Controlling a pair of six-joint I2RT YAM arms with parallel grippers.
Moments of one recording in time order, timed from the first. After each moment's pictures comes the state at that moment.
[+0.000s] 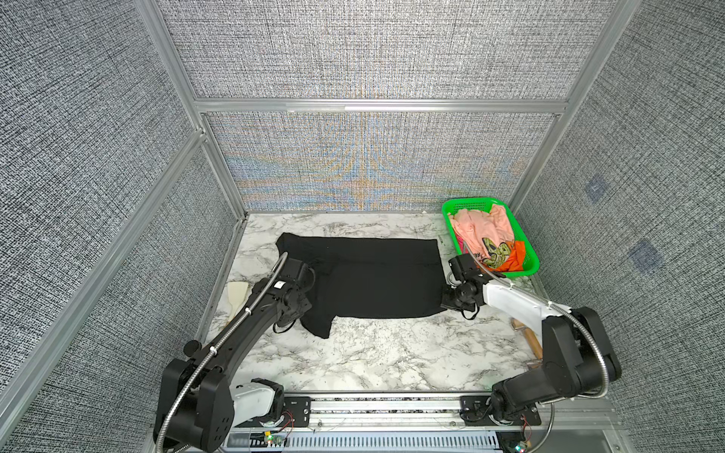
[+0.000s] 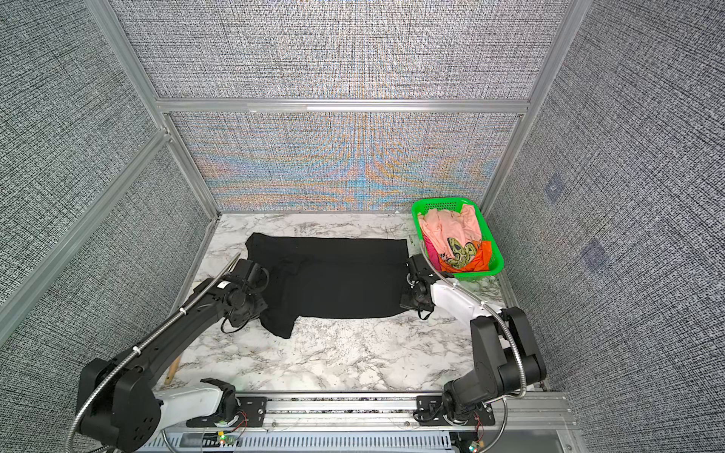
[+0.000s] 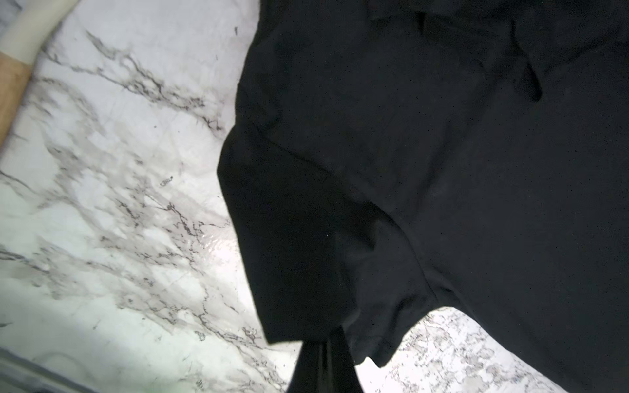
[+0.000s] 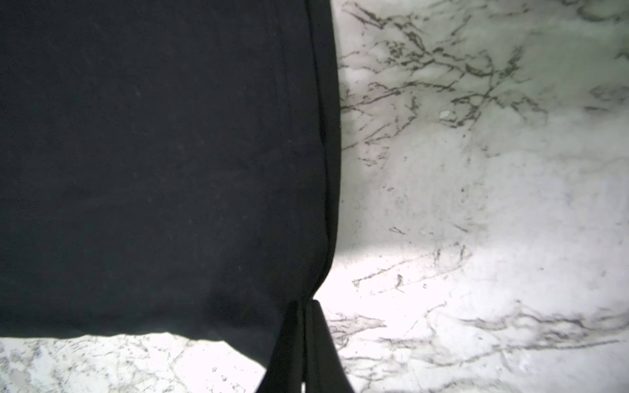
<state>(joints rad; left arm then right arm) -0.31 1.26 0.91 -0.96 -0.20 -0.84 0.30 1.52 0.88 -0.62 -0.01 0.48</state>
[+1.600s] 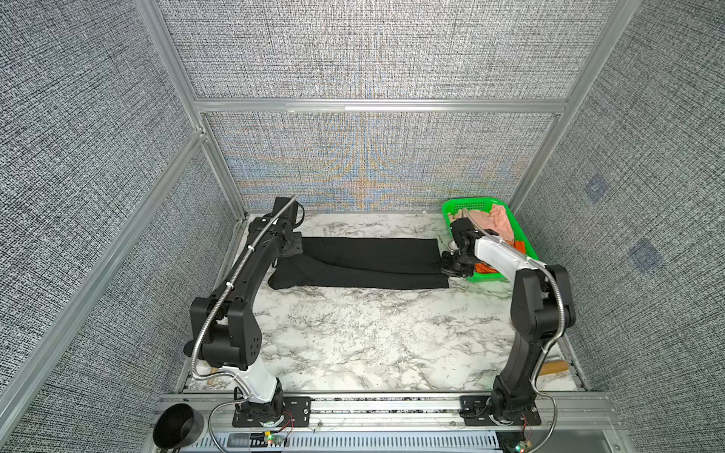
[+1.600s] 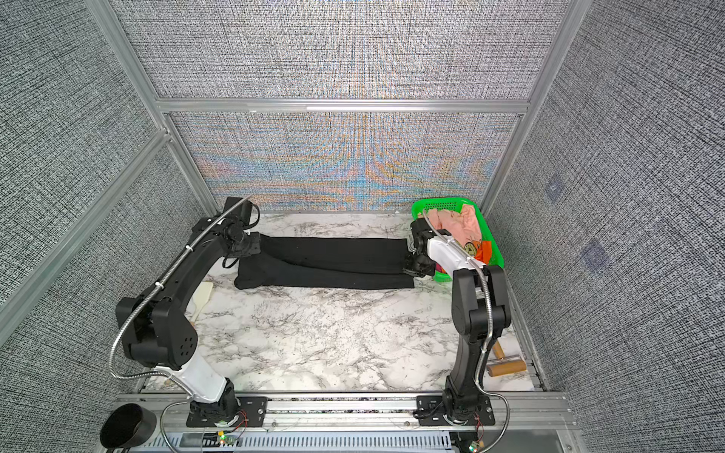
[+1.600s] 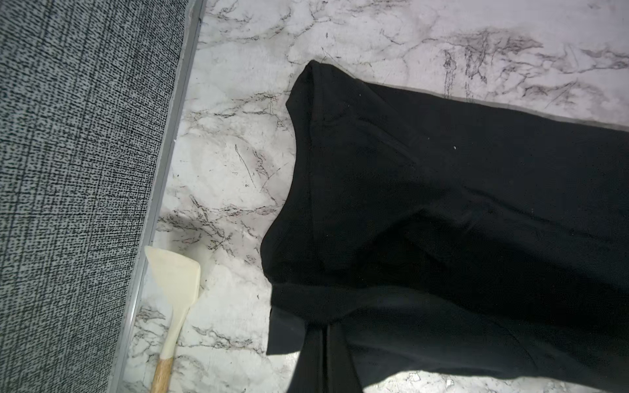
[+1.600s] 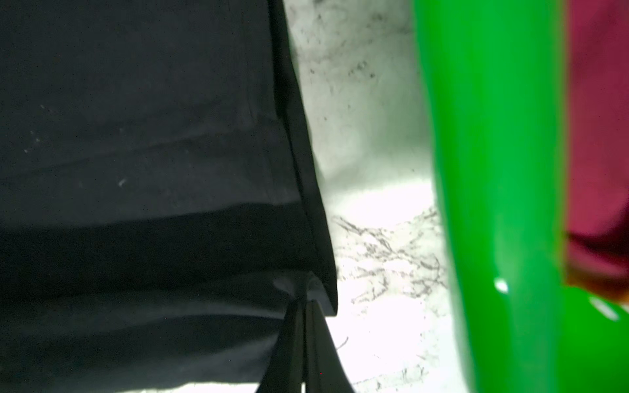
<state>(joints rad) -0.15 1.70 1.57 -0.96 -0.28 -0.25 0.17 1.93 1.45 -0.87 -0.03 0.37</state>
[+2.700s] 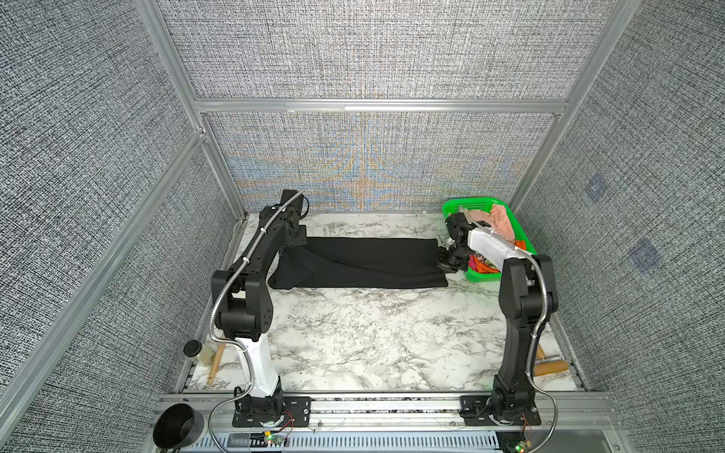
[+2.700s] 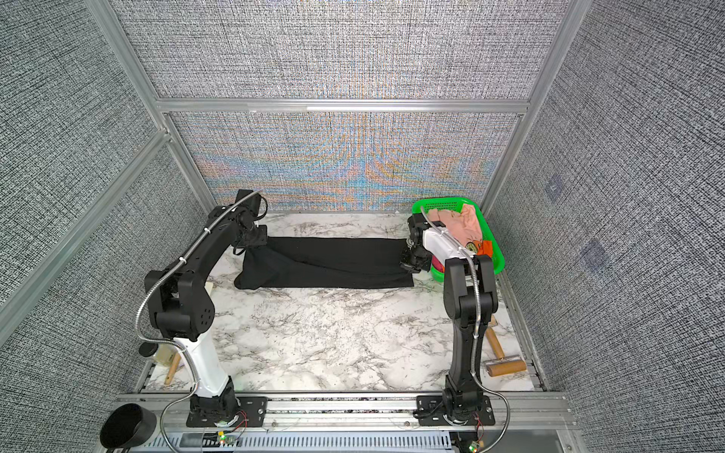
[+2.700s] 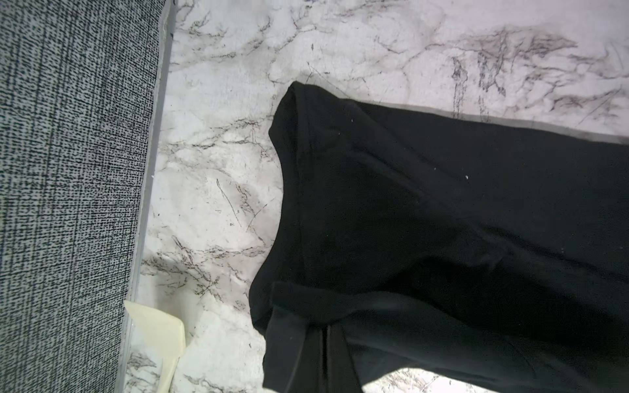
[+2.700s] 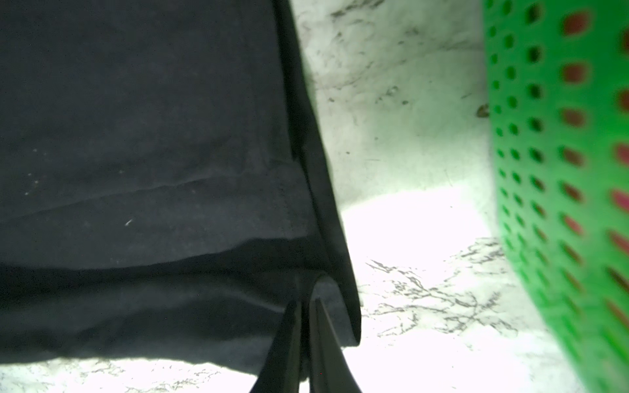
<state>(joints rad) -0.13 1.94 1.78 -0.98 -0.28 -0.20 0.16 2.08 1.62 -0.97 -0.08 0.43</state>
